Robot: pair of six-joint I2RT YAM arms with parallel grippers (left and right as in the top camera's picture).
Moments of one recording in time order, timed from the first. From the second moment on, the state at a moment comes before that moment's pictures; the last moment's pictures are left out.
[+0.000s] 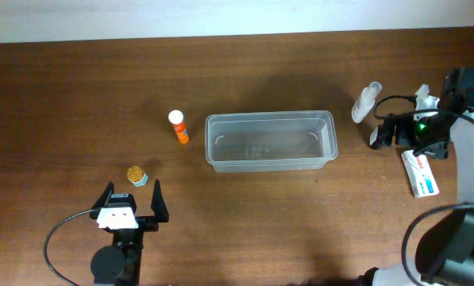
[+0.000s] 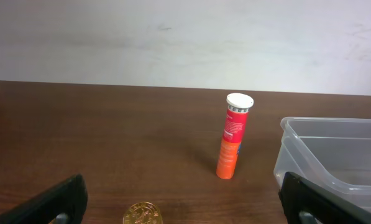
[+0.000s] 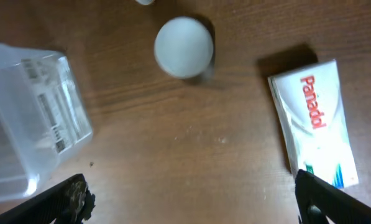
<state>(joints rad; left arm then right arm) -0.09 0.01 0.01 -0.07 -0.09 -0.07 -0.39 1.70 1.44 -1.14 -0.18 -0.12</state>
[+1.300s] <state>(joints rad) -0.09 0.01 0.01 -0.07 -0.09 -0.07 -0.29 1.90 1.44 -0.86 -0.09 -0.23</state>
